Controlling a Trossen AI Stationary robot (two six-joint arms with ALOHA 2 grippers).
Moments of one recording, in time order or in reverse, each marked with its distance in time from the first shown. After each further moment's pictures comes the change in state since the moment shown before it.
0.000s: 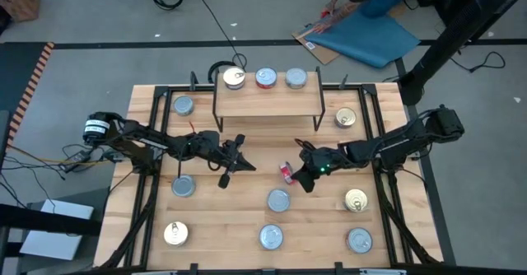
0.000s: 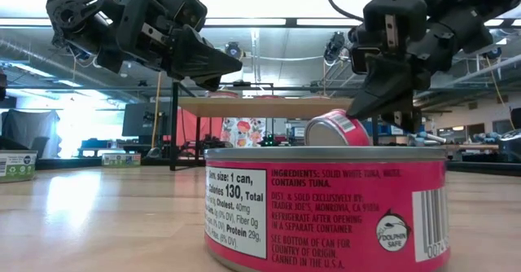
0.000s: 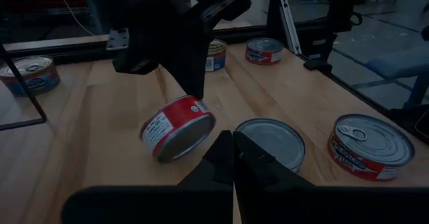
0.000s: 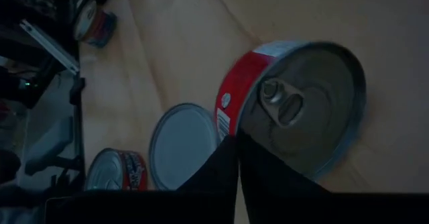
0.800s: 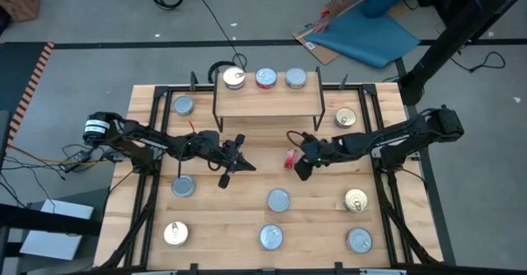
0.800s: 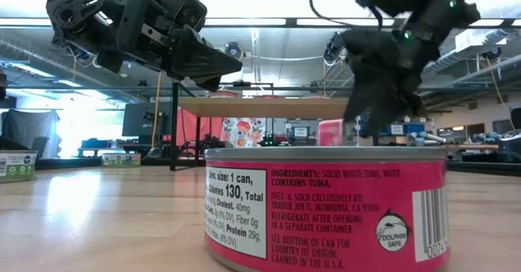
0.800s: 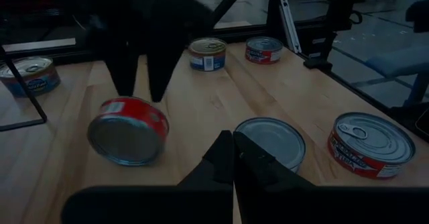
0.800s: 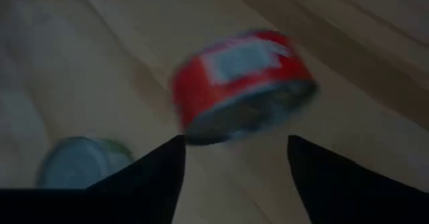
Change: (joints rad) left arm 0.000 0.000 0.000 -0.003 0.000 0.009; right arm -0.050 0.001 0.169 -0.442 0.198 -0.008
